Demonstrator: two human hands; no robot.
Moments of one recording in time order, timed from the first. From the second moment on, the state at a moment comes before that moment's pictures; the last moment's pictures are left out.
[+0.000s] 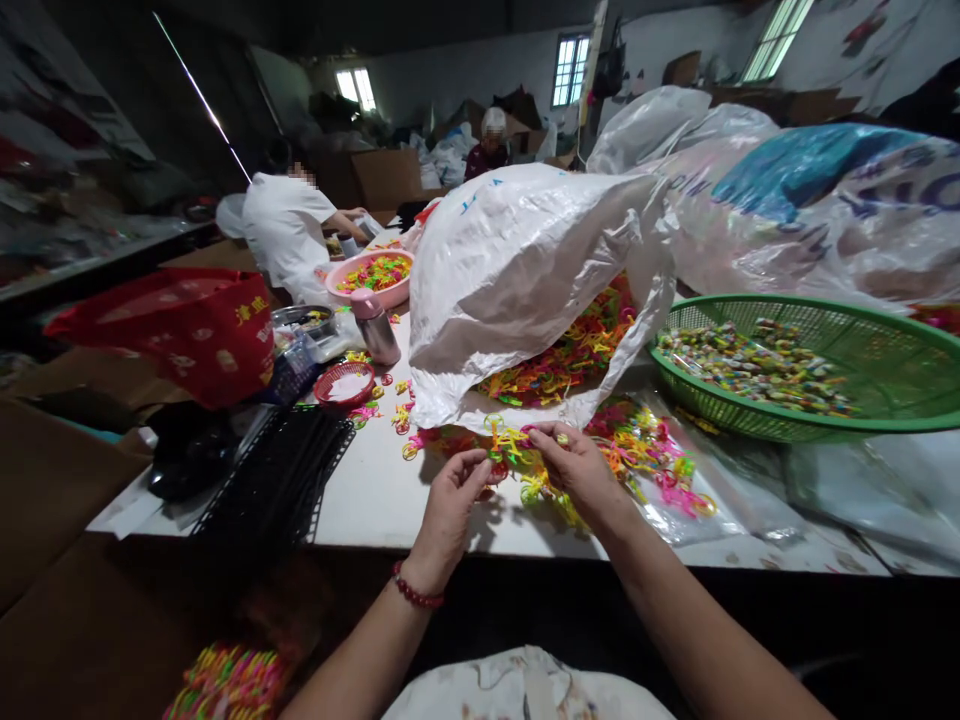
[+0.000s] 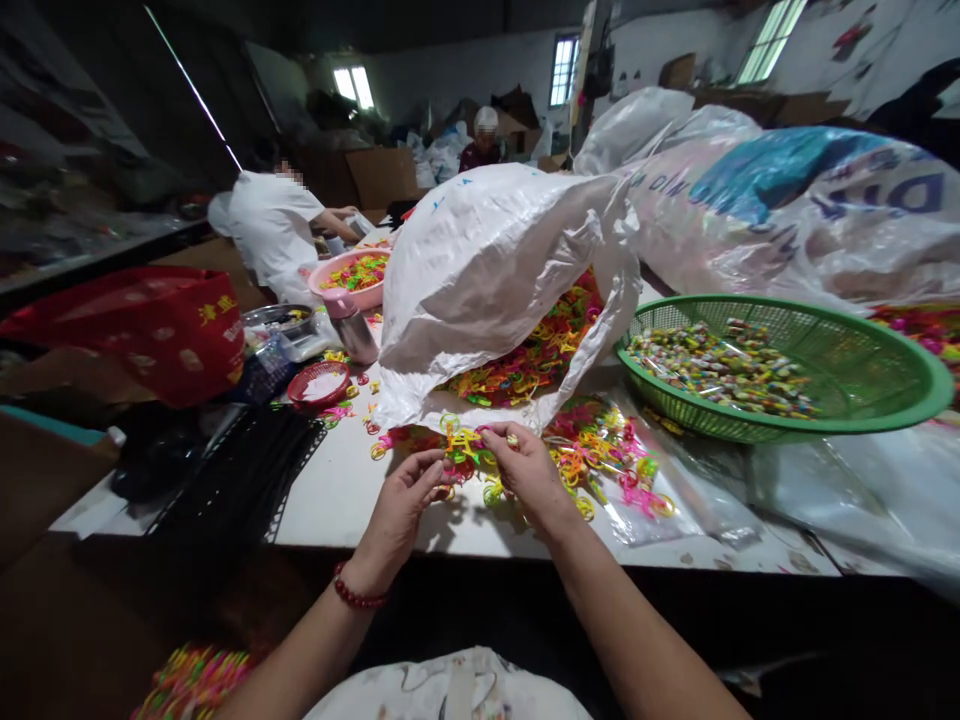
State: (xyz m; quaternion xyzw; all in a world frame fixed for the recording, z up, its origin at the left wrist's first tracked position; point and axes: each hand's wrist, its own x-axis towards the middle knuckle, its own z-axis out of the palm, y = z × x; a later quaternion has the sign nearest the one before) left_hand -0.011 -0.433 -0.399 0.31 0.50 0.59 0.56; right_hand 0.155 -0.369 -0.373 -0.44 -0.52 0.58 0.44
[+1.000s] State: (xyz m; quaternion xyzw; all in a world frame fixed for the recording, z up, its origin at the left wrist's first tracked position) left_hand -0.010 -0.471 -0.416 0.21 0.44 0.62 0.62; right_hand 0.138 -0.437 -0.408 -0.43 -0.68 0.53 0.26
